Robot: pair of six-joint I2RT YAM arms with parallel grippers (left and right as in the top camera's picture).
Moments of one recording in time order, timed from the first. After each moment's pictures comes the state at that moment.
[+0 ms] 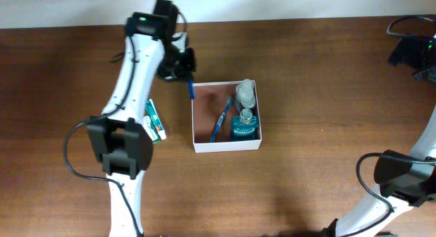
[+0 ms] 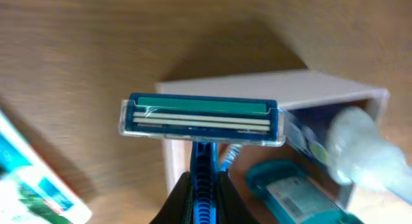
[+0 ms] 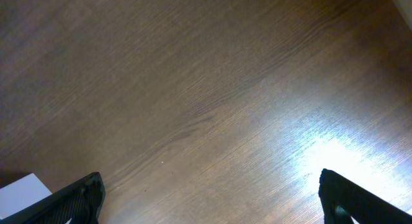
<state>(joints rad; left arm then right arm) -0.26 2.34 2.37 -1.45 0.29 -0.29 -0.41 2.00 2.46 -1.69 0.08 0.24</state>
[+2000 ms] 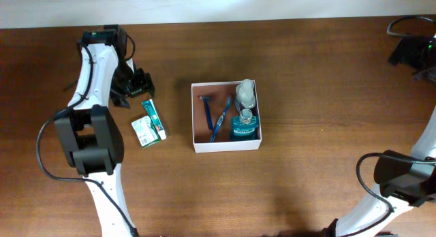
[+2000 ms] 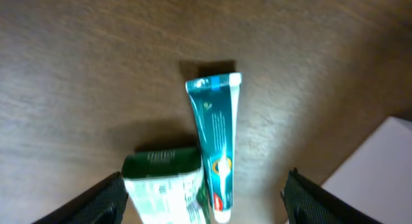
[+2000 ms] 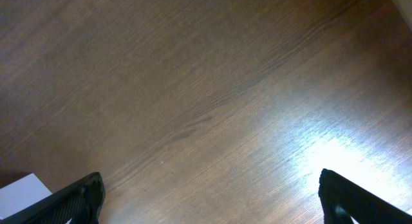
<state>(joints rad) 0.04 2.34 2.07 -1.39 0.14 -0.30 -0.41 2.00 2.46 -1.69 0.08 0.24</state>
